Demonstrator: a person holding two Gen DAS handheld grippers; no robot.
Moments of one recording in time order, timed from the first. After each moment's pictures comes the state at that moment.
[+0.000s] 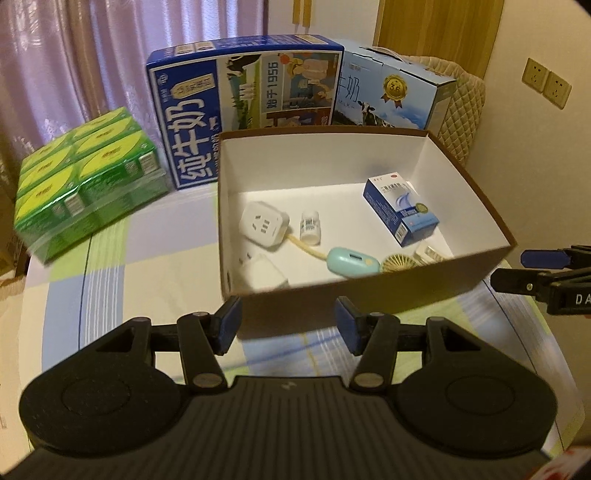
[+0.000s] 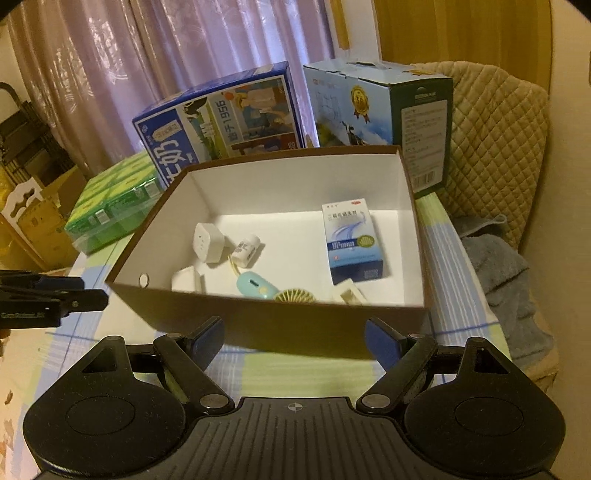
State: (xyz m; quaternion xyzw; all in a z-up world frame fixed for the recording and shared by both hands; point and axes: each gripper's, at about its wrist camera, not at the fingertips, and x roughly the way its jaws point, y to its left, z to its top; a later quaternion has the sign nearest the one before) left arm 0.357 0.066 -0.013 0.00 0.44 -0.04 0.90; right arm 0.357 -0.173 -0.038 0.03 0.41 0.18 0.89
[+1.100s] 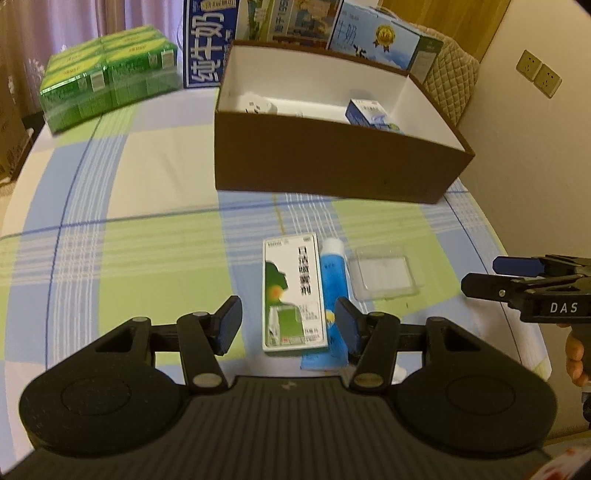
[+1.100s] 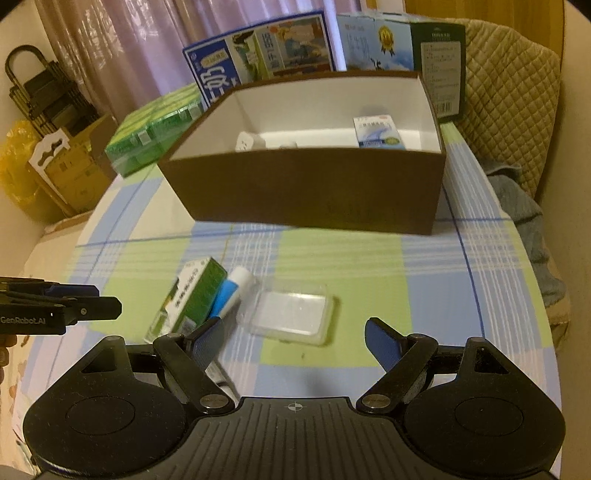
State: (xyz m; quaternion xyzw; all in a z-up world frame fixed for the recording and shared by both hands) left arm 0.224 0.050 -0.055 -0.08 0.49 -0.03 0.87; right arm 0.247 -0.178 -0.079 0.02 0.46 0.22 0.86
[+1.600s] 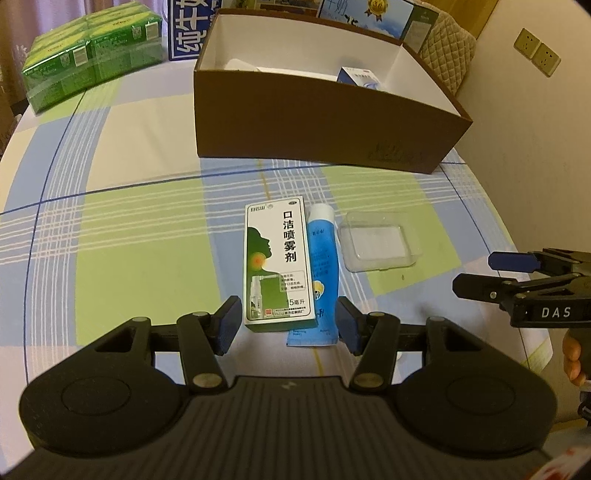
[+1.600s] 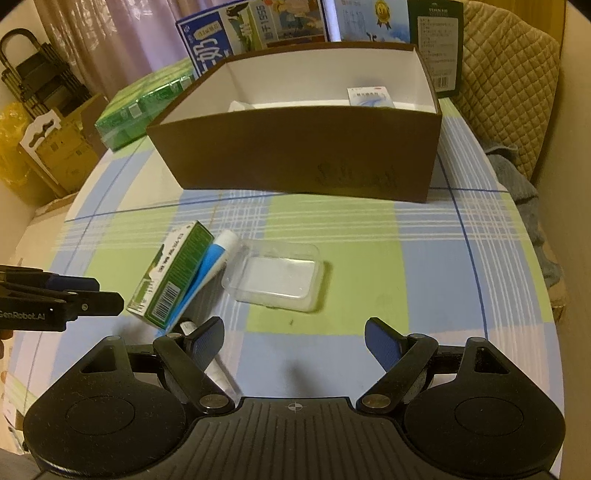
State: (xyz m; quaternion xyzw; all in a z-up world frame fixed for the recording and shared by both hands) left arm 0.224 0.038 -0.078 -0.07 0.52 -0.05 0.85; right arm 0.239 -0.180 -0.100 0.00 0.49 0.21 0.85
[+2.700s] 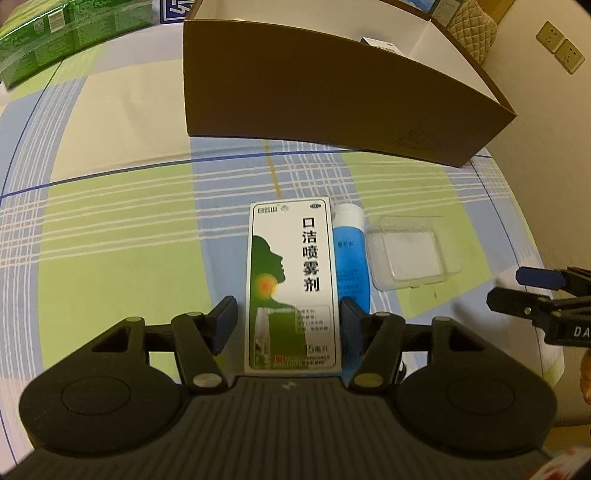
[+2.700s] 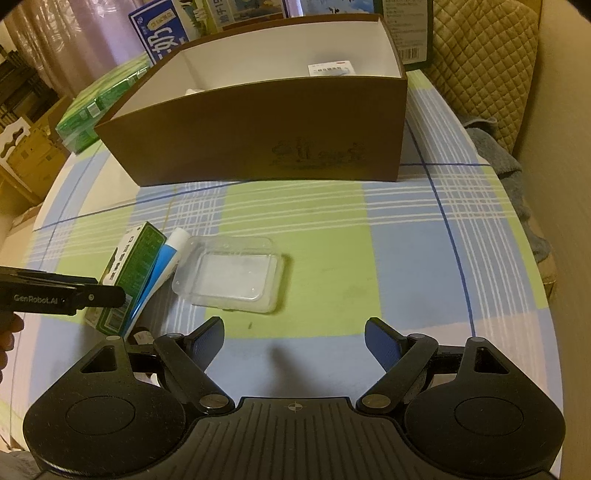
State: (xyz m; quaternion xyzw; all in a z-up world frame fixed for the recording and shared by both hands) left arm 0.280 0.051 -0.128 -0.09 0.55 -0.05 0.83; right arm 0.265 -0.191 -0.122 0.01 0.52 0.17 0.84
